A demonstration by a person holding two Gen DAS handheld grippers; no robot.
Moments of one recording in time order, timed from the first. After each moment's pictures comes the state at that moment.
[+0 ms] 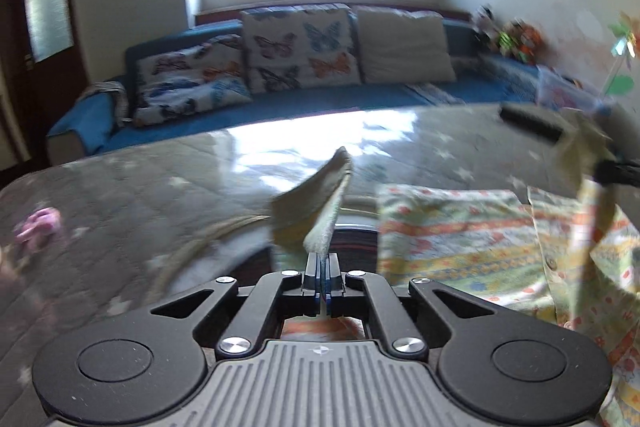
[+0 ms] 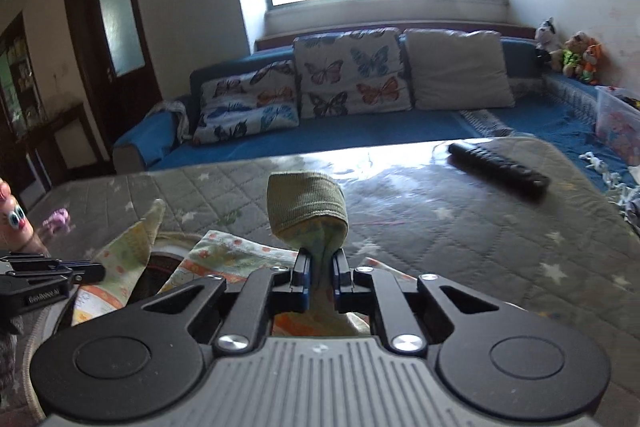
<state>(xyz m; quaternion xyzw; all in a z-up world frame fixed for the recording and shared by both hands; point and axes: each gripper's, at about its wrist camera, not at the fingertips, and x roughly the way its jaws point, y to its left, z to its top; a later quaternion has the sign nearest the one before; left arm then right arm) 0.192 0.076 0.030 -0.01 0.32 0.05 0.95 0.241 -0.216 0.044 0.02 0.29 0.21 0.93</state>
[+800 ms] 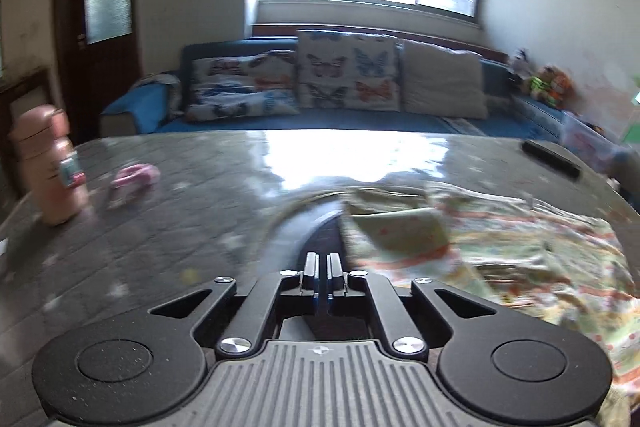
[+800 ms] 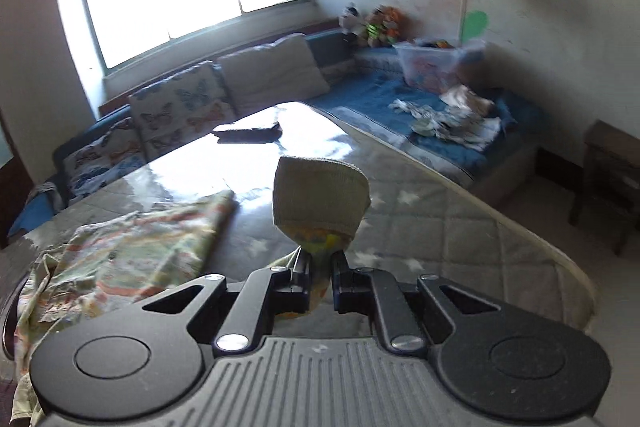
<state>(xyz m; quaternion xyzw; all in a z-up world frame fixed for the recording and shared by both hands) 0.104 0.098 0.049 -0.04 0.30 0.08 0.95 0.084 -0.402 0.013 0.13 0.30 -0.04 0.95</state>
